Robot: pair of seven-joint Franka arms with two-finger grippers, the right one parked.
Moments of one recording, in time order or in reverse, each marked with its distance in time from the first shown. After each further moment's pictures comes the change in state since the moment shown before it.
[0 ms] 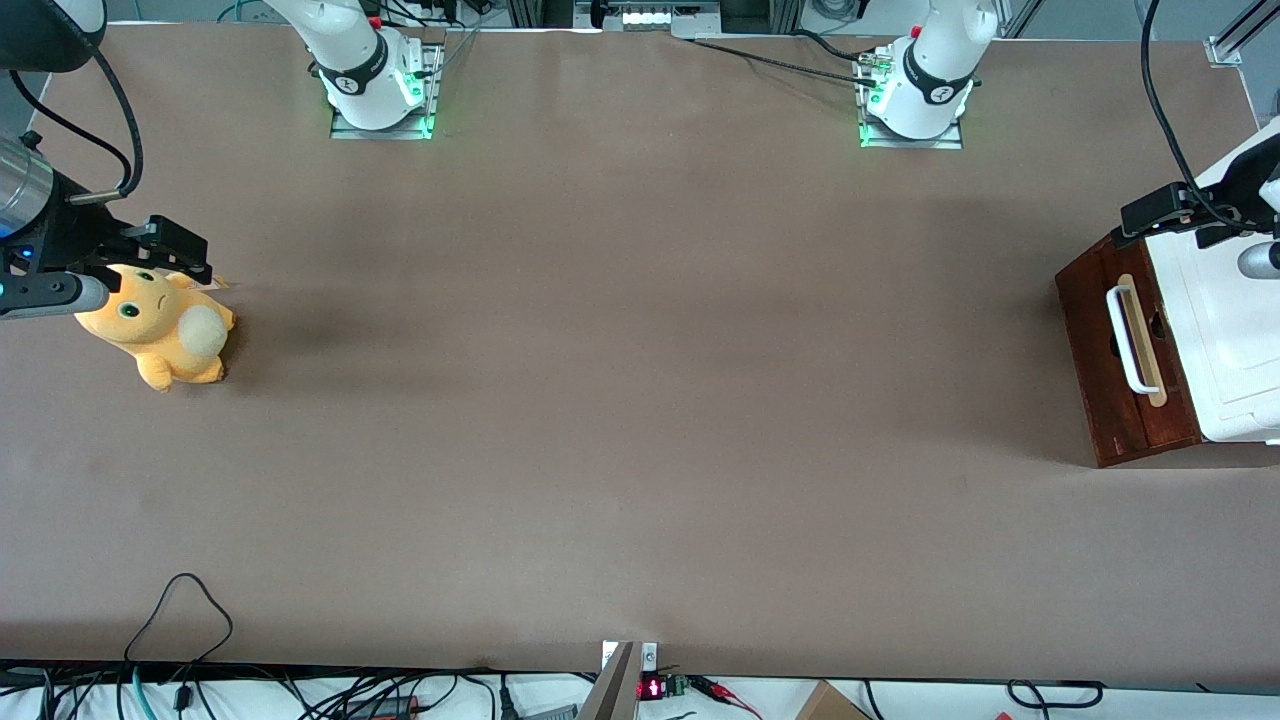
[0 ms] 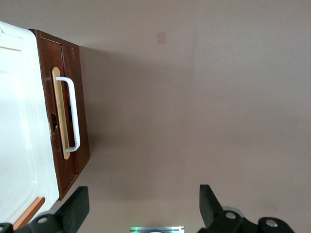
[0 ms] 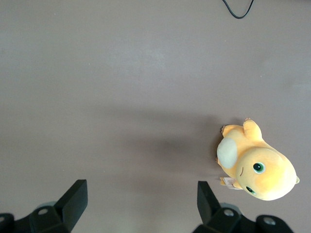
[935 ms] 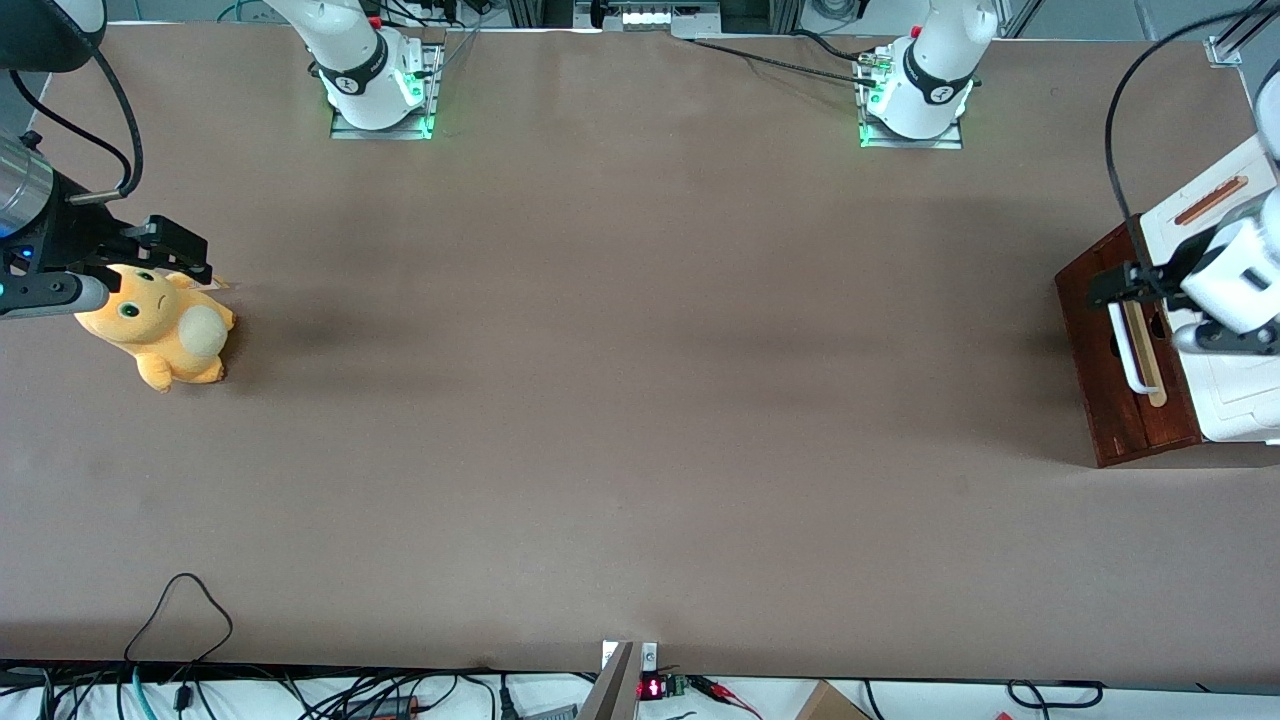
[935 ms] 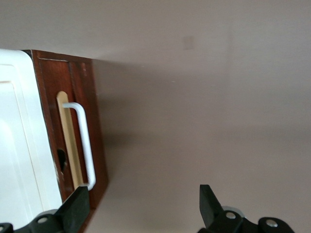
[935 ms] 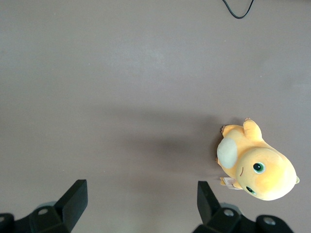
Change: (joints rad) arm 0.000 0.119 0.002 -0.180 0.149 0.299 0.038
